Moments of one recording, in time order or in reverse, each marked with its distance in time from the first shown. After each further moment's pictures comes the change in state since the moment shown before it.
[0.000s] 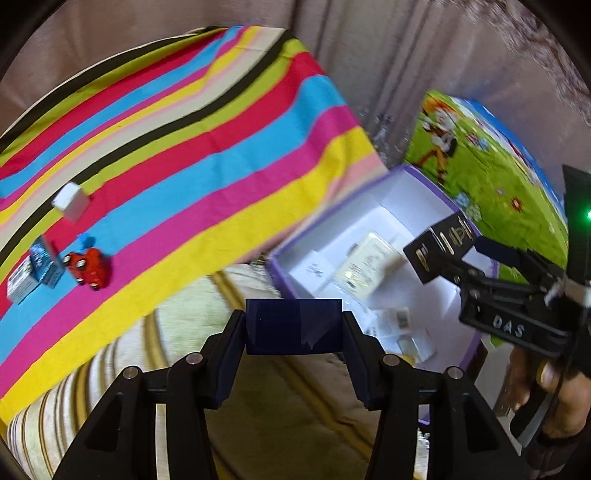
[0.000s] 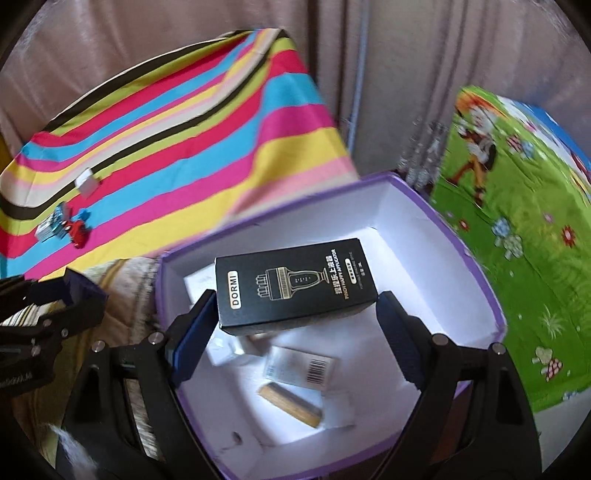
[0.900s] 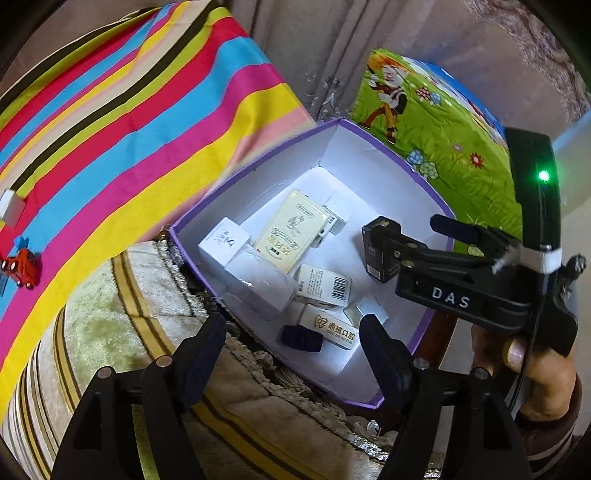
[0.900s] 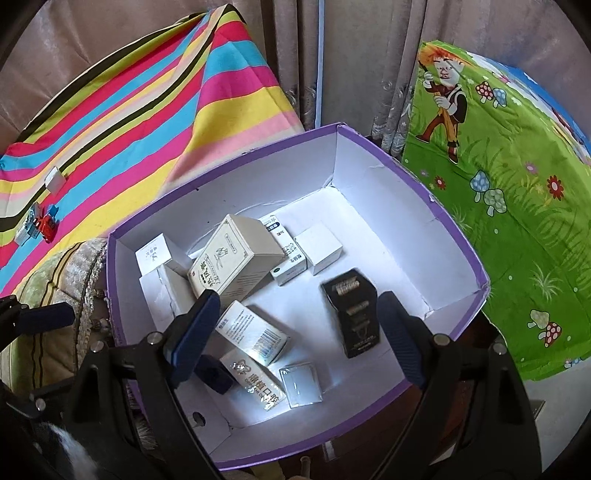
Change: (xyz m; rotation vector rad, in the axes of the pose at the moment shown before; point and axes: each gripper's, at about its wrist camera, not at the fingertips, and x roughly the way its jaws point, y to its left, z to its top) left arm 0.020 -0.049 -0.007 0.075 0.115 -0.140; right arm 0.015 -0.039 -0.021 0.076 0.088 -0.044
